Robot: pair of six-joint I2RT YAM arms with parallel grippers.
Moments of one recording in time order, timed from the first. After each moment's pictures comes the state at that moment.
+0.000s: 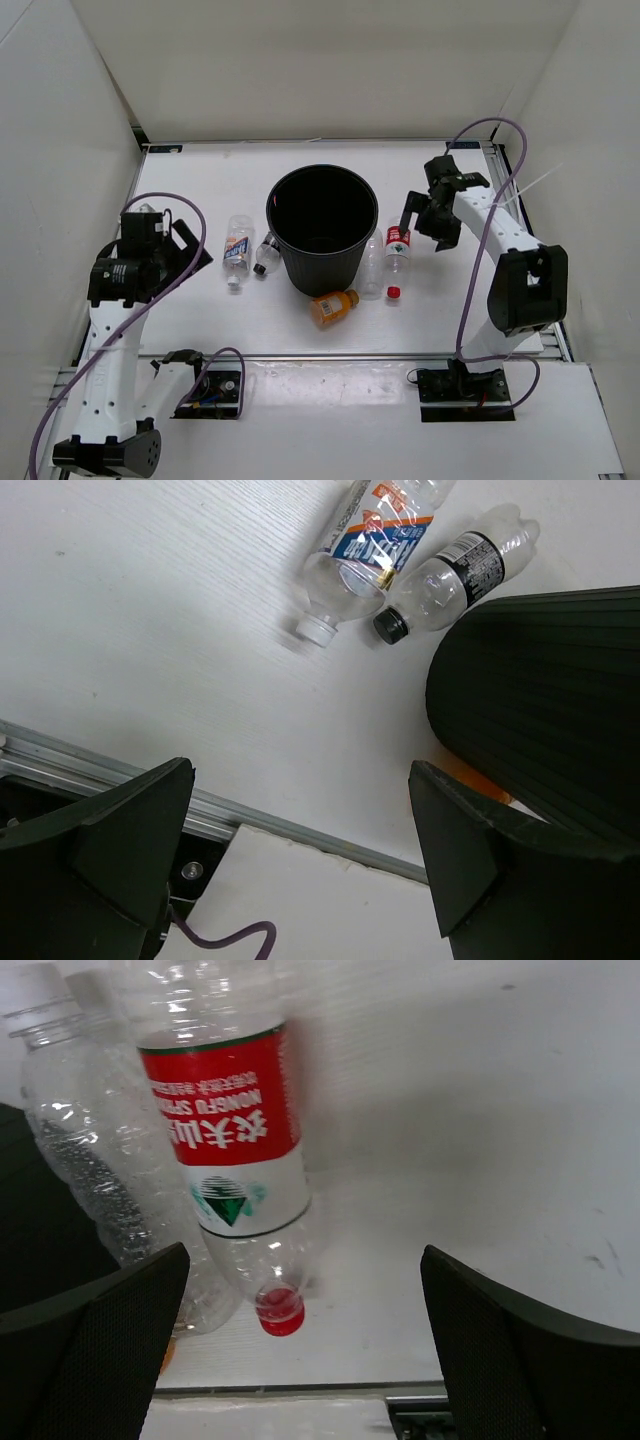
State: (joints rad) left arm -0.03 0.86 1.16 -1.21 -0.06 -0.62; right arm 0.23 1.64 1.34 -0.96 0.01 0.48
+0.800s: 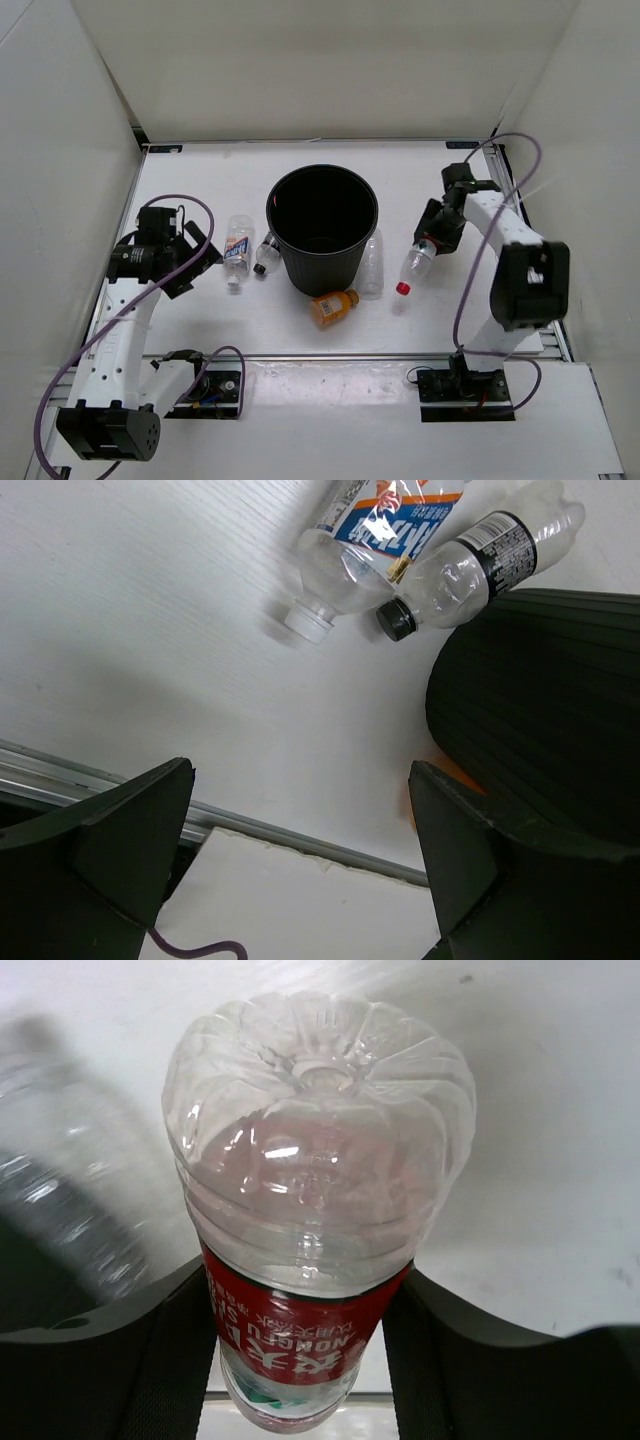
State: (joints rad) left arm -0.03 0.95 1.05 -1.11 0.00 -0.69; right arm 0.11 1.74 1.26 -0.86 -0.11 0.48
